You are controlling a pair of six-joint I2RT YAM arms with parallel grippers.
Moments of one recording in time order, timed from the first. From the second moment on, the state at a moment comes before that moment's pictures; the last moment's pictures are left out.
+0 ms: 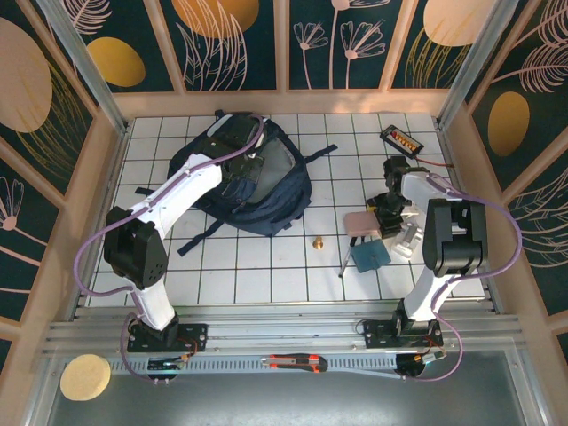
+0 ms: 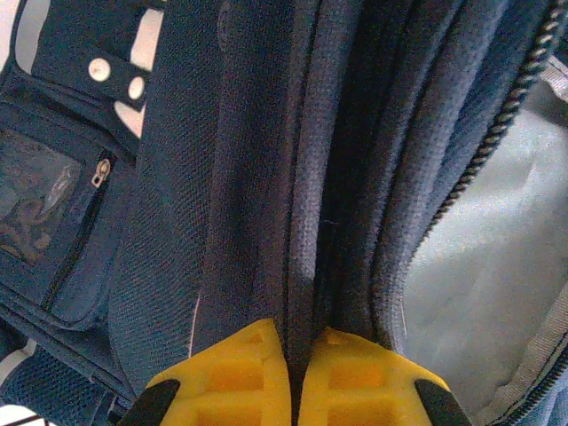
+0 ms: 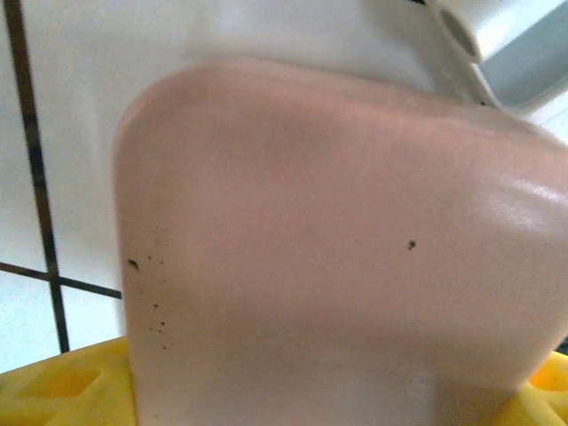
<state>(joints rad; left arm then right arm) -0.55 1.80 1.65 -0.84 -0.22 -0.16 0.06 1.76 1.13 -0.85 -0.12 1.30</state>
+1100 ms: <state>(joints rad) -0.54 1.72 1.64 -0.79 -0.01 -0.21 0.51 2.41 2.33 -0.92 -0.20 1.28</state>
